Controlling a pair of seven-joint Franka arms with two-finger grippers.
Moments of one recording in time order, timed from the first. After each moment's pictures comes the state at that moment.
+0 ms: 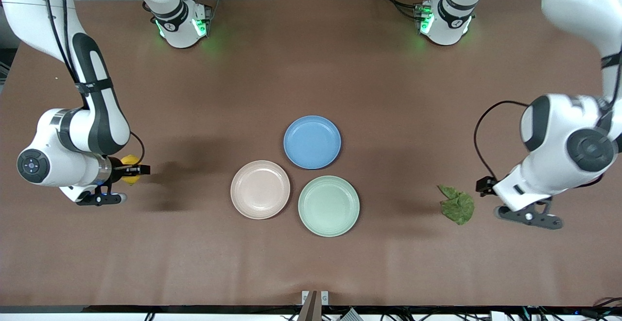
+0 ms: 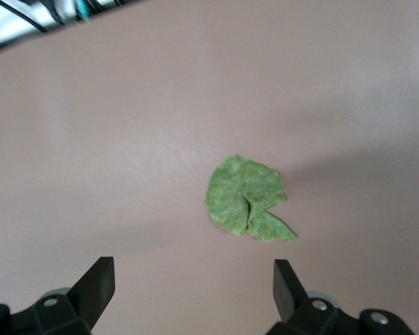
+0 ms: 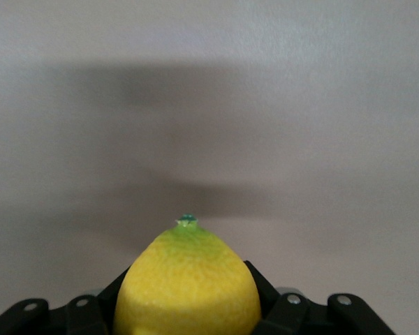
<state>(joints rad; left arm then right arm) -0.03 0.50 -0.10 -1.43 0.19 2.00 0.07 0.01 0.54 -0.09 -1.72 0.05 2.03 -0.13</state>
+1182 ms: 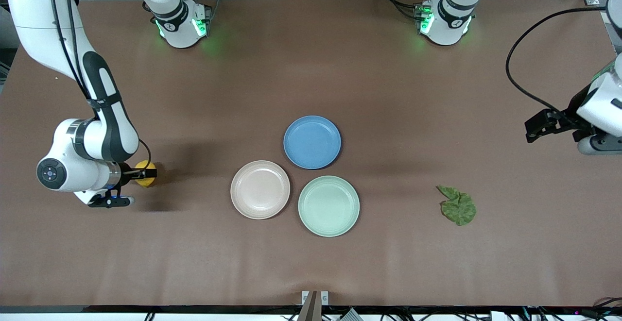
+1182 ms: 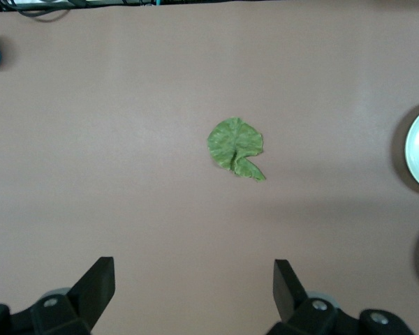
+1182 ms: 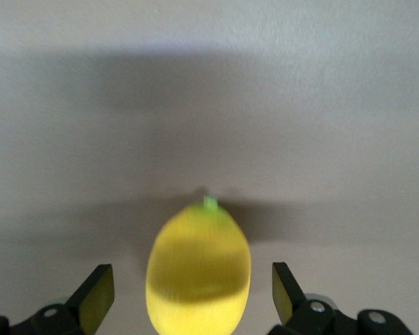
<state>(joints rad) 0.00 0.16 -0.10 -1.44 0.09 1.68 -0.09 0.00 0.62 -0.08 -1.71 0.05 2.10 -0.13</state>
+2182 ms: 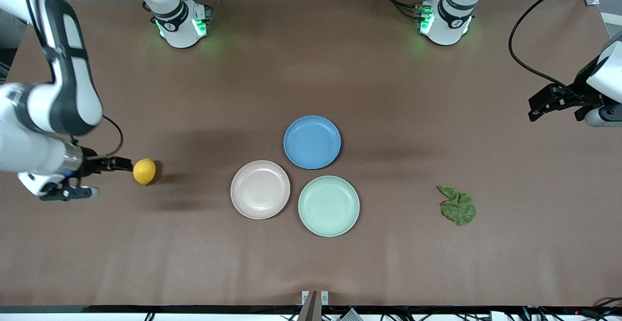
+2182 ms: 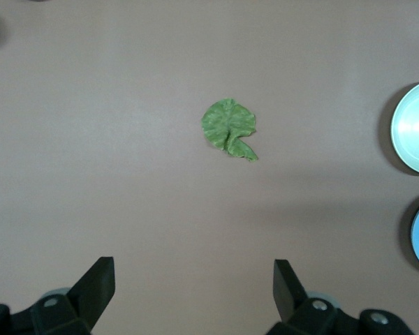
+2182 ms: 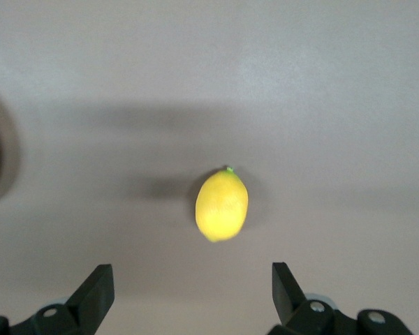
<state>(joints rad) 0.03 0.04 -0.10 -1.56 0.04 1.68 -0.06 0.00 0.37 -0.07 -1.66 0.05 1.90 -0.14</state>
